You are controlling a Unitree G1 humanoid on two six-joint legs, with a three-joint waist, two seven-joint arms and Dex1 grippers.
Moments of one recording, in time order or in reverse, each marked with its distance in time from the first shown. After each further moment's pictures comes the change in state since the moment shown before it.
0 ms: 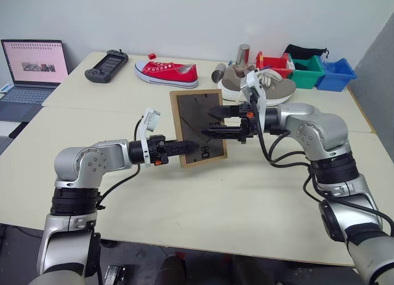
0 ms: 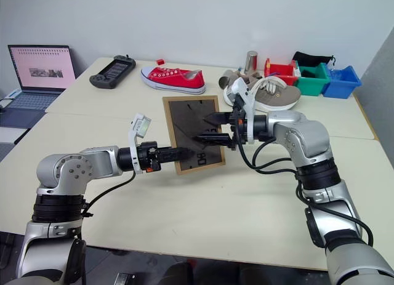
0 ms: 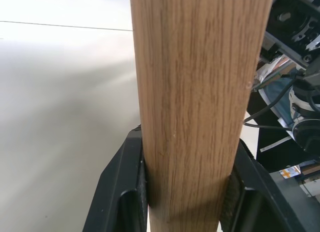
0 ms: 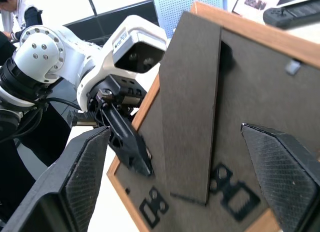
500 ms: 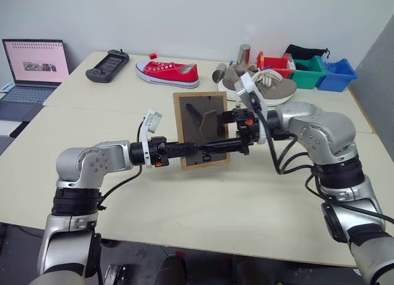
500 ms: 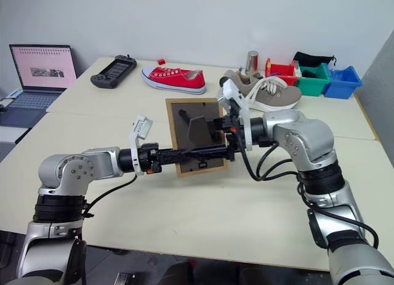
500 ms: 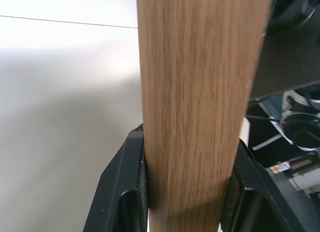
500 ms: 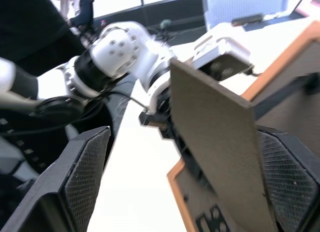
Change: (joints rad) left arm 0.002 -0.015 -0.010 -0.006 -0.017 0.013 -0.029; right arm 0.038 -0.086 0.003 -0.223 0.125 0.157 0.108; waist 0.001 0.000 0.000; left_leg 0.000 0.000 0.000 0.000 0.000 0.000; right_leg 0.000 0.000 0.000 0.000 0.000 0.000
